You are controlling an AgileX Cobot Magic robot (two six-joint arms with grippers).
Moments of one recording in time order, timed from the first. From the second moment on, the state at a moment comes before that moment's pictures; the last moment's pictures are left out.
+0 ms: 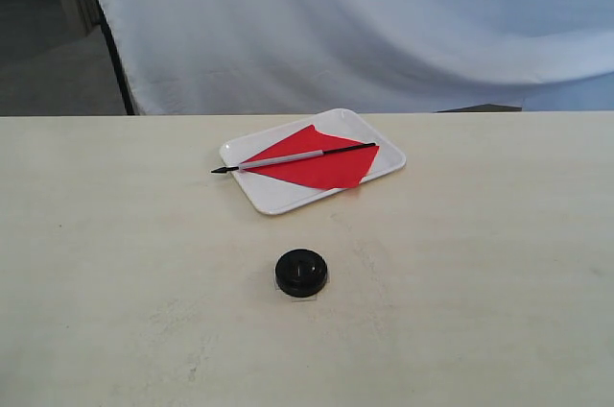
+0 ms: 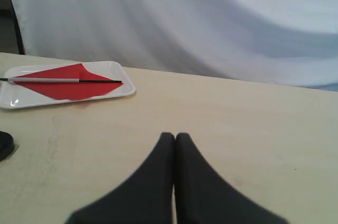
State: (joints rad) left arm -0.03 0.00 0.00 0.03 0.35 0.01; right arm 0.05 0.00 0.00 0.05 0.21 -0.13
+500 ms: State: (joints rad) left arm -0.03 0.00 0.00 0.03 0.35 0.01; right arm 0.05 0.00 0.00 0.03 0.14 -0.12
